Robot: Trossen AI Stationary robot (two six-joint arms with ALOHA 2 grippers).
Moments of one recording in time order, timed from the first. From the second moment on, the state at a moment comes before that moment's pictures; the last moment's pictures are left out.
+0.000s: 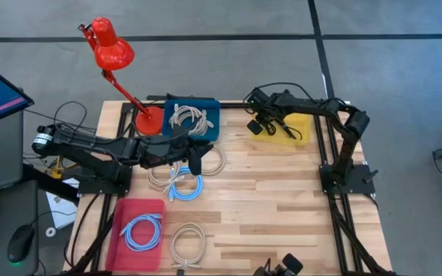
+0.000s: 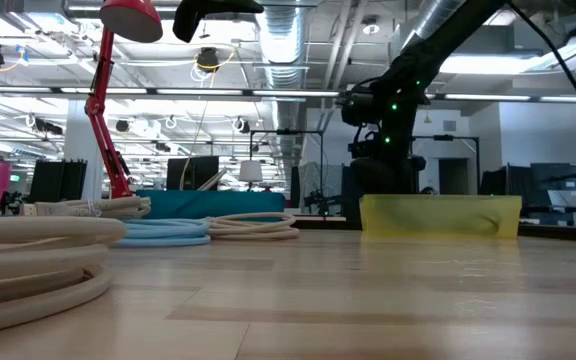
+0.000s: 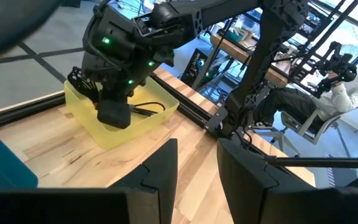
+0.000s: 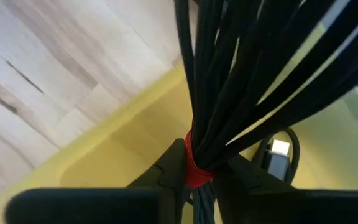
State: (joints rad) left arm -0.17 1.21 0.99 -0.03 -0.52 -0.53; right arm -0.62 1.84 1.22 -0.62 0.26 0.09
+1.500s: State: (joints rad) left arm -0.18 1.21 0.99 -0.03 -0.41 -0.35; right arm -0.10 0.94 1.22 -0.83 0.00 0.19
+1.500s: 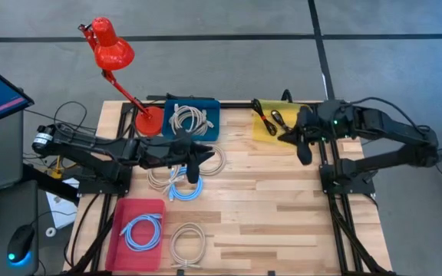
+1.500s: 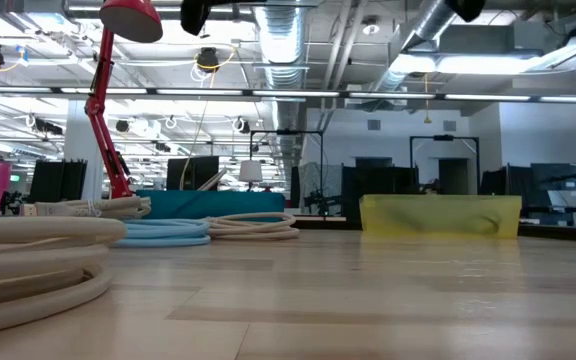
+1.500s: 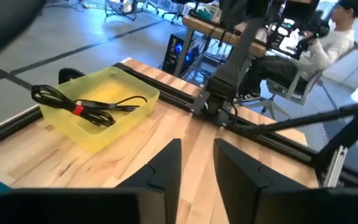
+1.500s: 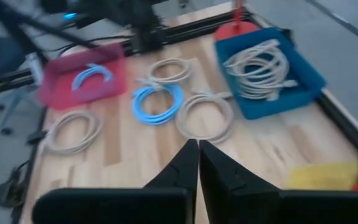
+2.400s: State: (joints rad) left arm -0.31 1.05 0.99 -0.78 -0.58 -0.83; right arm 0.16 0.95 1.22 -0.86 0.27 0.26
